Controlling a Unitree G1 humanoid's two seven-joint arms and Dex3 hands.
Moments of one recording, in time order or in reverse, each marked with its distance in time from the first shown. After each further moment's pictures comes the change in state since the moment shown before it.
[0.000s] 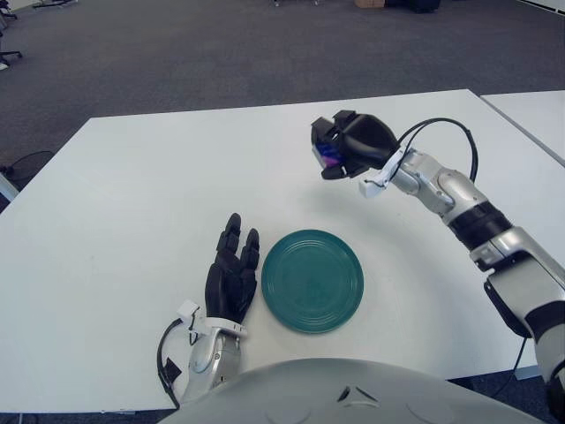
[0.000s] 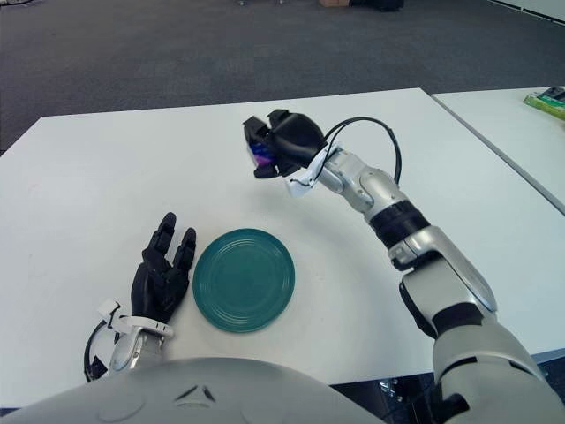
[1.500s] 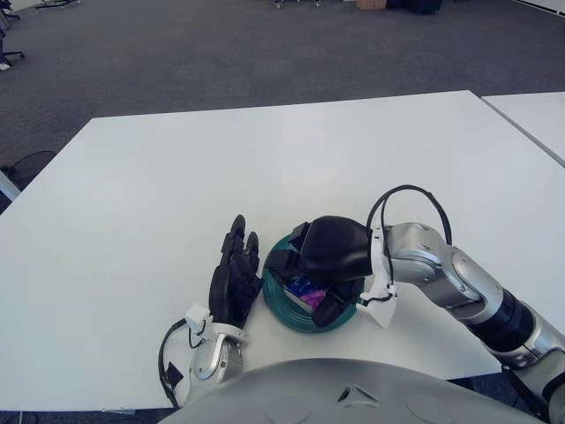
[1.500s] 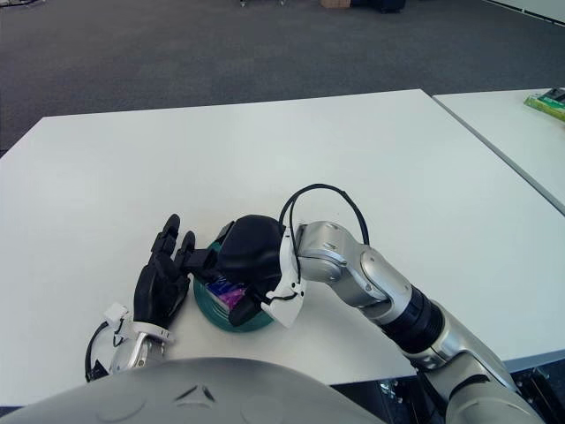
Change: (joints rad) left arm 0.067 0.010 -0.043 -0.049 0.170 -0.079 0.039; right arm 0.391 -0.006 0.057 -0.729 0.191 0.085 0.822
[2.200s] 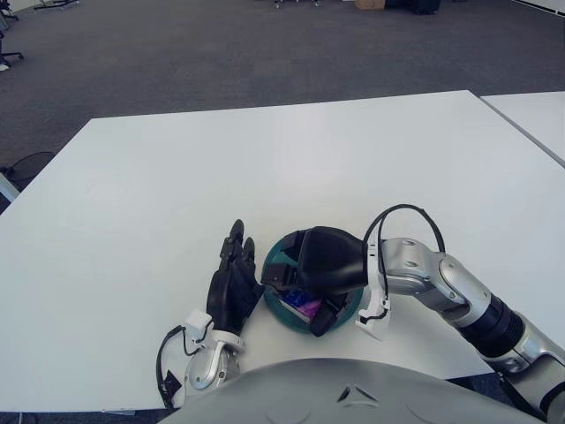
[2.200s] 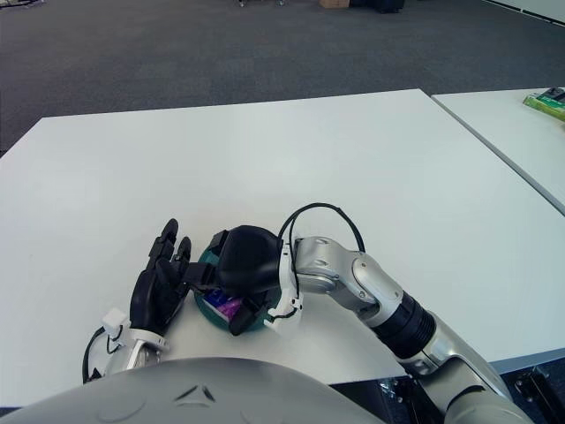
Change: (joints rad) left arm 0.028 0.005 -0.002 -0.043 0.007 0.033 0.011; right arm 0.033 0.026 -0.018 0.079 -0.089 -0.172 -0.163
